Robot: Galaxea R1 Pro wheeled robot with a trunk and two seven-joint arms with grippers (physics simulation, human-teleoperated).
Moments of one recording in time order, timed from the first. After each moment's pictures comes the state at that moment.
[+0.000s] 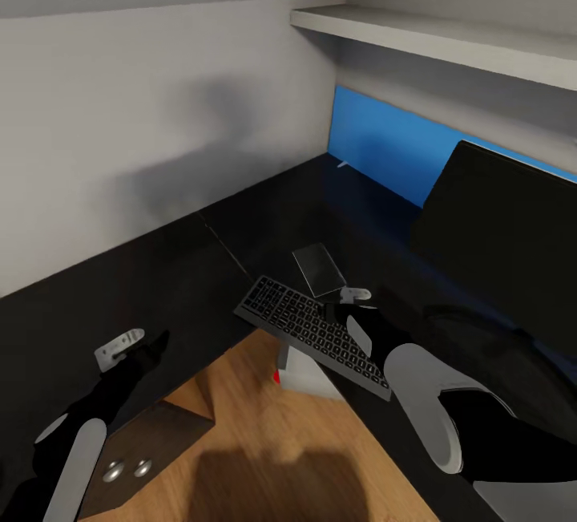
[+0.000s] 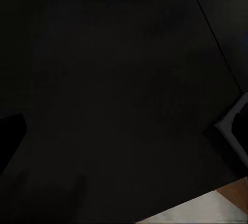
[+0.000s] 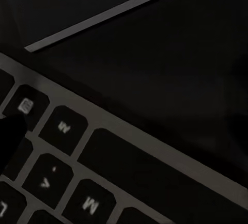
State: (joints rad) left arm -0.19 0.06 0.18 -1.62 0.59 0.39 0.11; right arm -1.07 0.14 0.00 -0.25 -0.08 0.24 -0.03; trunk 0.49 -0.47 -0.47
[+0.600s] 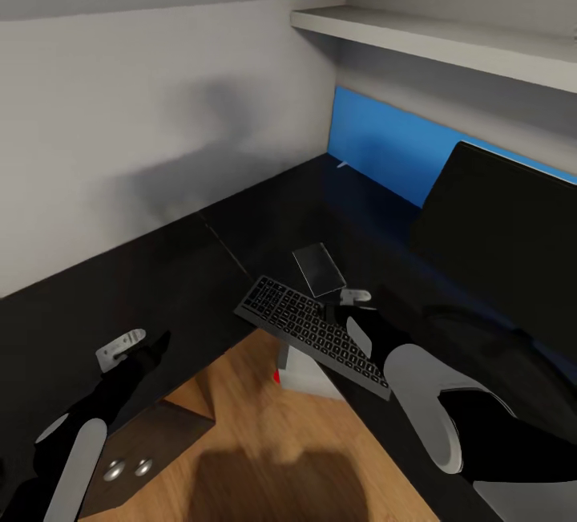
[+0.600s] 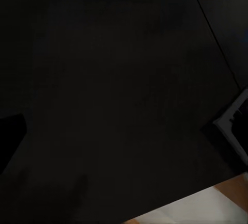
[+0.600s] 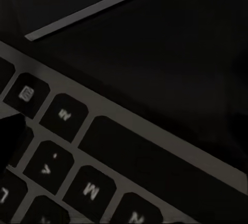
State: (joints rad) left arm -0.19 0.06 0.18 -1.62 0.59 0.40 0.11; right arm -1.07 0.14 0.00 -0.24 -0.07 0.24 -0.03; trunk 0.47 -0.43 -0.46
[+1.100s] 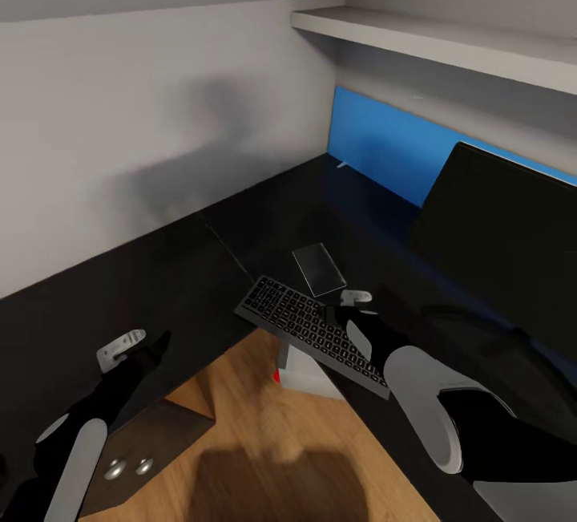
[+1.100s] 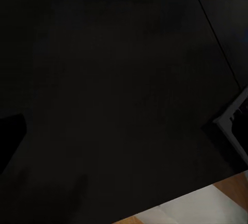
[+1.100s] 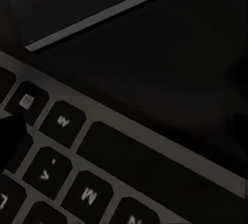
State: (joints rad) left arm -0.19 0.06 0.18 -1.62 0.59 0.40 0.12; right arm -1.07 0.14 -0.01 -0.20 -0.08 0.16 -0.03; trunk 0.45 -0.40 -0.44
